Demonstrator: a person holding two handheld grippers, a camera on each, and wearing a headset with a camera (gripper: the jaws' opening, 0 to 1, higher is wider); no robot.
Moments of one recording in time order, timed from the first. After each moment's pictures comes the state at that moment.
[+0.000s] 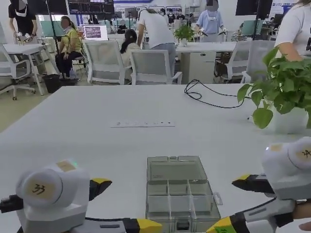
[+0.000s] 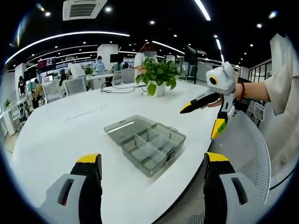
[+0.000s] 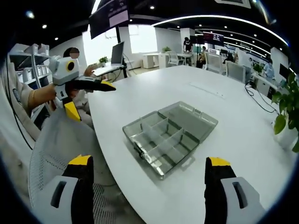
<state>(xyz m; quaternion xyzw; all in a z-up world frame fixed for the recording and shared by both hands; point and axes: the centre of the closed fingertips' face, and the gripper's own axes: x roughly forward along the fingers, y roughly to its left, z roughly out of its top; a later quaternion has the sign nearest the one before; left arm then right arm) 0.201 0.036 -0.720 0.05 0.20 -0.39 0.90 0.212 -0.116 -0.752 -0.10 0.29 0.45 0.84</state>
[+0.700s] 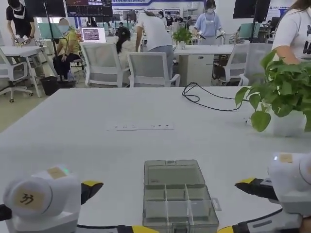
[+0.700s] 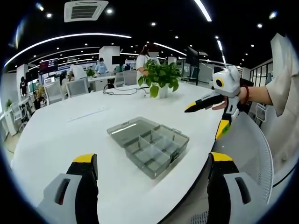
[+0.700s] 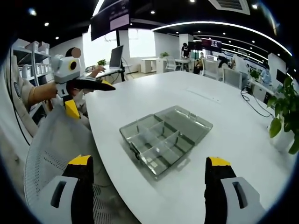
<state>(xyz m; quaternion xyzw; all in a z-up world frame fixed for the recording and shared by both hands) 0.208 0.038 -0.718 0.05 0.19 -0.38 0.90 0.214 -0.122 -0.748 -0.11 0.26 0.44 0.85</state>
